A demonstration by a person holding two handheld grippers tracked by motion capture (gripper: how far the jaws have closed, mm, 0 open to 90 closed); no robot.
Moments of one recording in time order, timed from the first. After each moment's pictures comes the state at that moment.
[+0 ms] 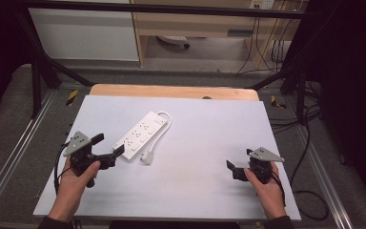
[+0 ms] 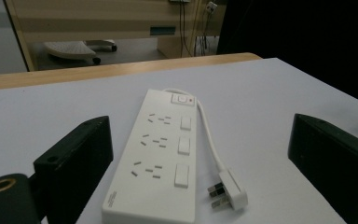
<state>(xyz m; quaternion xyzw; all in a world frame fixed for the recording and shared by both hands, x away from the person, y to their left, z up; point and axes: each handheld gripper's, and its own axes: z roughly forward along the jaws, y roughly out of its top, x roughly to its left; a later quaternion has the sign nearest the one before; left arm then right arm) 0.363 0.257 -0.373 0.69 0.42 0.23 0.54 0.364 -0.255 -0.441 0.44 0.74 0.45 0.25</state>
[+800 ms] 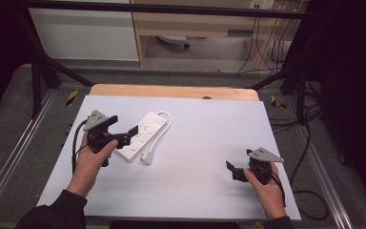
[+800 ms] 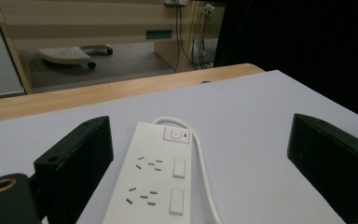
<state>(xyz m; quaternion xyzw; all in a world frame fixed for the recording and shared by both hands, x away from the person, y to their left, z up) 0.413 0.222 -0.350 0.70 0.41 0.23 0.54 0.362 -0.254 -0.440 0.44 0.74 0.44 0.25</state>
